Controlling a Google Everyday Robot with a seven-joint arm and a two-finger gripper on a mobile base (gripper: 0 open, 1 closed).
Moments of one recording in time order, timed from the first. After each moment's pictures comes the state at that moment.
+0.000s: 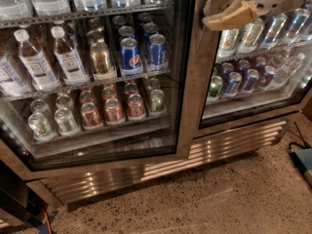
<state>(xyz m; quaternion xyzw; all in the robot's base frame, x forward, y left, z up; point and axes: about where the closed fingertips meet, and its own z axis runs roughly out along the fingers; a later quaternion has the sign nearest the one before) 0.569 -0.120 1.061 -0.68 0.51 0.14 0.52</state>
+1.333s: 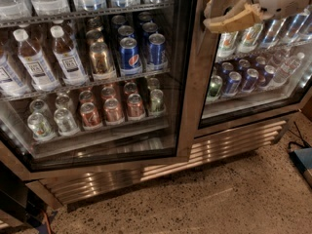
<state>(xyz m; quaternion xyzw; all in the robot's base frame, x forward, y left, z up) 0.551 -0.119 1.060 -0.69 0.49 0.14 0.52</state>
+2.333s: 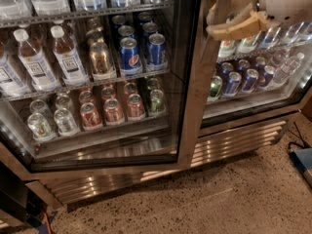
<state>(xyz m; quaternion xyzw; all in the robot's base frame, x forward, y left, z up) 0.526 -0.120 1.057 -0.69 0.49 0.15 0.51</state>
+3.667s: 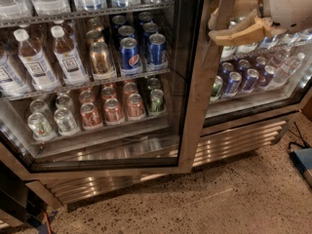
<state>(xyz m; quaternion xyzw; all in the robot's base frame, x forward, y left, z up) 0.503 -0.119 1.052 -0.70 0.48 0.14 0.50</state>
